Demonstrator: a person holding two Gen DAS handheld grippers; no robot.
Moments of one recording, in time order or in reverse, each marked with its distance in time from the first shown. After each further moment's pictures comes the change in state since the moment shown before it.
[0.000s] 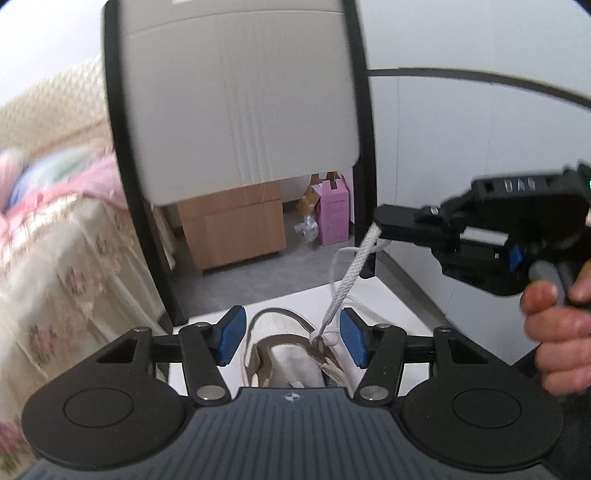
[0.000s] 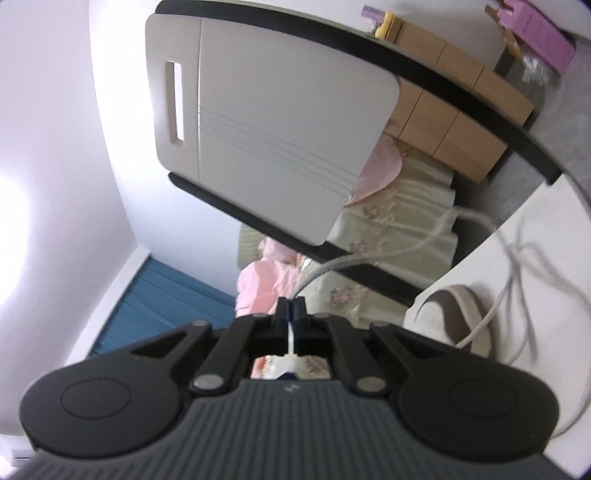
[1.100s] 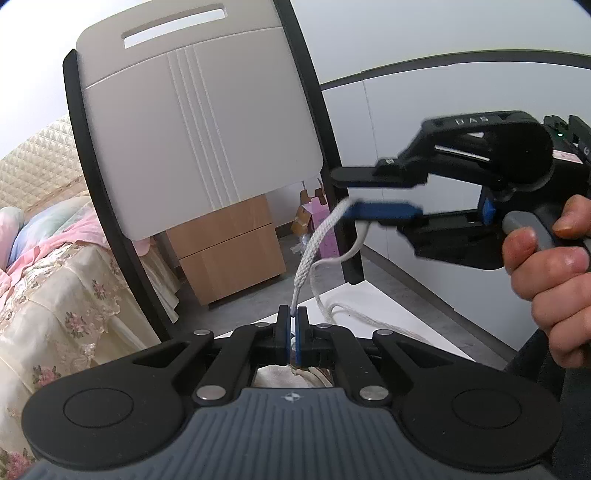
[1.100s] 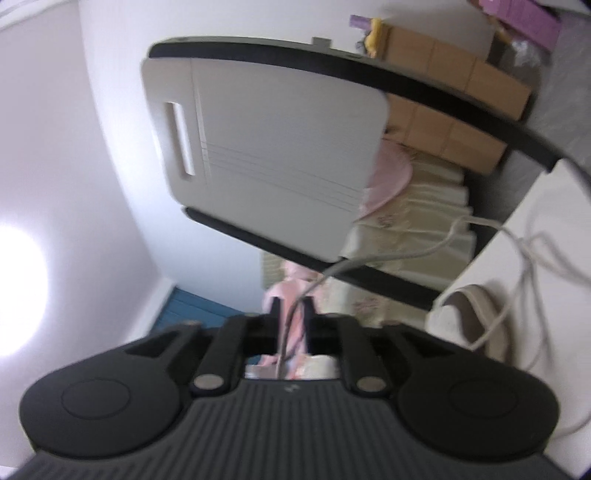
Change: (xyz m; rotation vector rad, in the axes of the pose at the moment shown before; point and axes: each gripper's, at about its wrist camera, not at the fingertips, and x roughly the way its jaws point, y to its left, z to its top) left arm -0.007 -0.038 -0.019 0.124 -0.085 0.015; right arm -0.017 -0.005 0.008 0.090 -0.064 0.053
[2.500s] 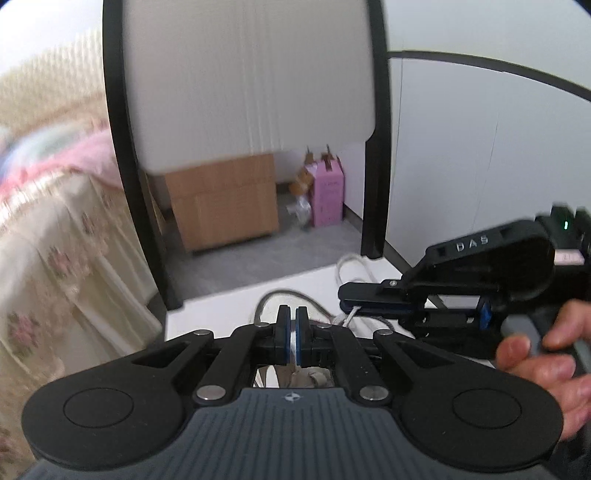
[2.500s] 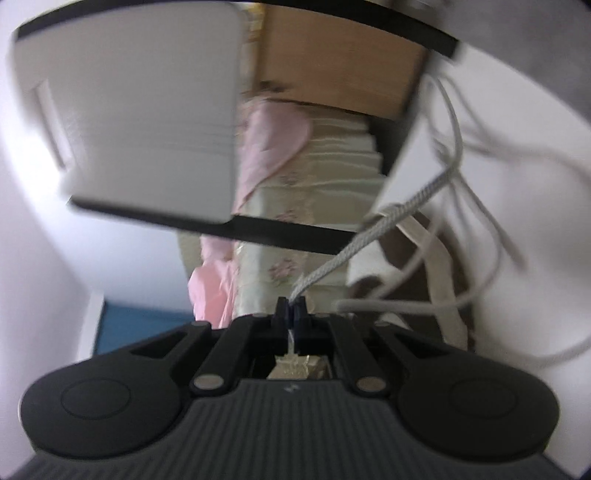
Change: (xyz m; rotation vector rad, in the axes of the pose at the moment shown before) left arm 0.041 0.078 -0.001 -0.204 0.161 -0.117; right arm 0.046 -0.050 -0.050 0.233 0.045 -0.284
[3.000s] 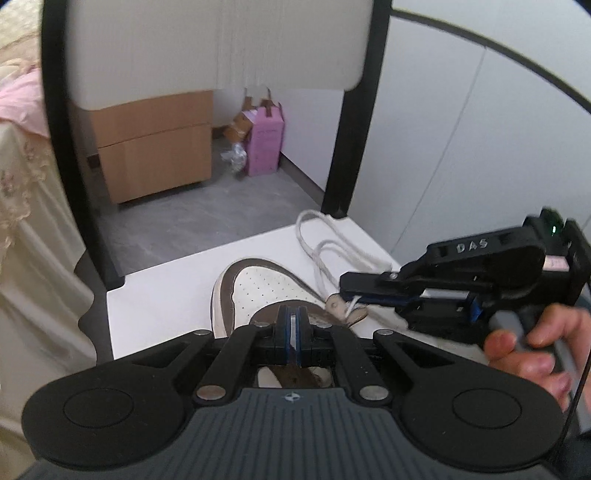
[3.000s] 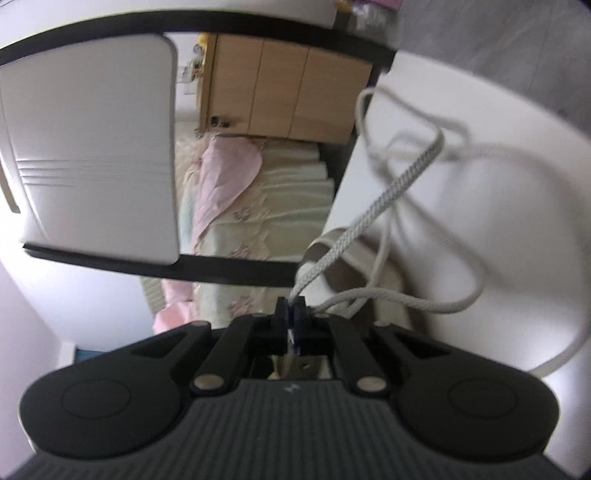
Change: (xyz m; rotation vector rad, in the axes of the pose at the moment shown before) left arm 0.058 0.042 0.010 0.031 0.184 -0.273; right arm 0.002 -0.022 0.003 0.054 -0.125 -0.134
